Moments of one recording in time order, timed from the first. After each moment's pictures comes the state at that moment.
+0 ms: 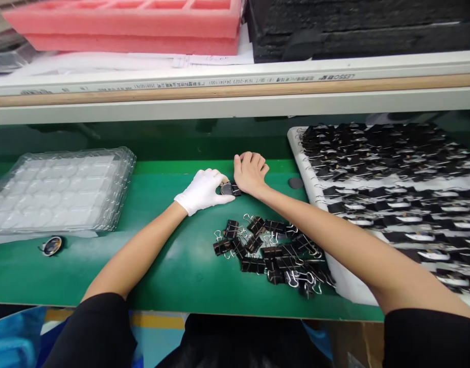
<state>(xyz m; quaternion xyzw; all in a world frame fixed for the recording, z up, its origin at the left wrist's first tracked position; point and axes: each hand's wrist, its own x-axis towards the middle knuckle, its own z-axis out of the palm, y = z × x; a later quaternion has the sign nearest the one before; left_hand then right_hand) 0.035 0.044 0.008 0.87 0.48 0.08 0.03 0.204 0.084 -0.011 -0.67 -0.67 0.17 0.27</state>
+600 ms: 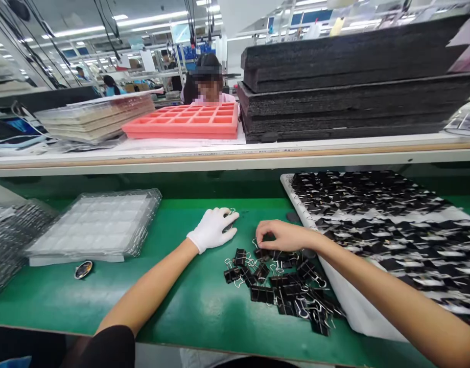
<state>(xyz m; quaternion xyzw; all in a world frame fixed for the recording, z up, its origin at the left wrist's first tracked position) 0.025 0.002 0.015 0.88 0.46 0.07 -0.09 0.307 0.017 0.028 -0.30 -0.89 0.35 0.09</state>
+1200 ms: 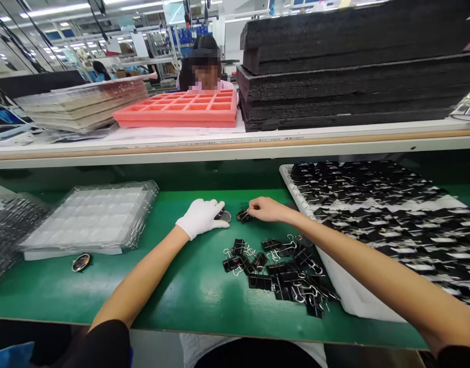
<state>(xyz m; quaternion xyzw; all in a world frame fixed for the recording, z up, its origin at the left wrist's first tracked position) 0.002 0.010 0.037 0.87 0.48 -0.05 -0.08 0.269 0.050 0.032 -0.49 -0.83 0.27 0.10</state>
